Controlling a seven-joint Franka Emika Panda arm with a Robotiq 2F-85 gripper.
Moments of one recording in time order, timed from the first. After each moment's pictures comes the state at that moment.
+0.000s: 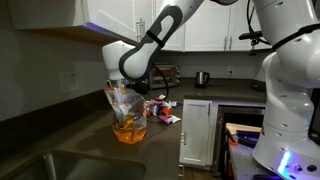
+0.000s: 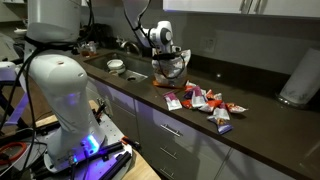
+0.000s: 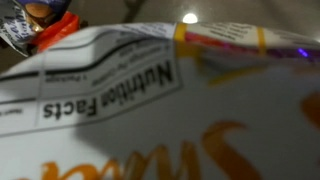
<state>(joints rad) 0.13 0.39 0.01 -2.05 -0.33 2.35 -0.03</state>
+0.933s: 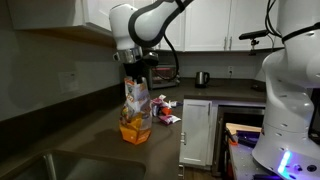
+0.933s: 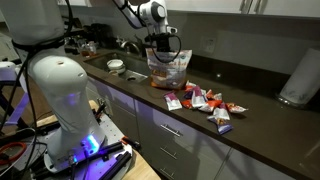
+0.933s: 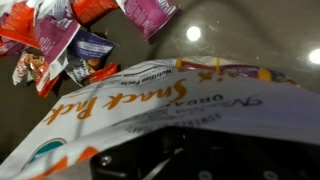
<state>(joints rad) 0.13 0.08 0.04 -2.16 -0.32 2.12 -0.03</state>
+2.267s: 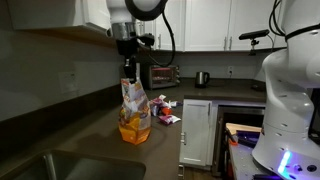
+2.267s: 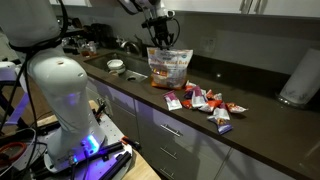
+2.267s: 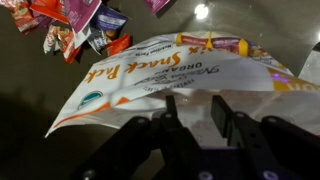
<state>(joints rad) 0.13 0.00 0.09 -2.09 -0.32 2.07 -0.02</state>
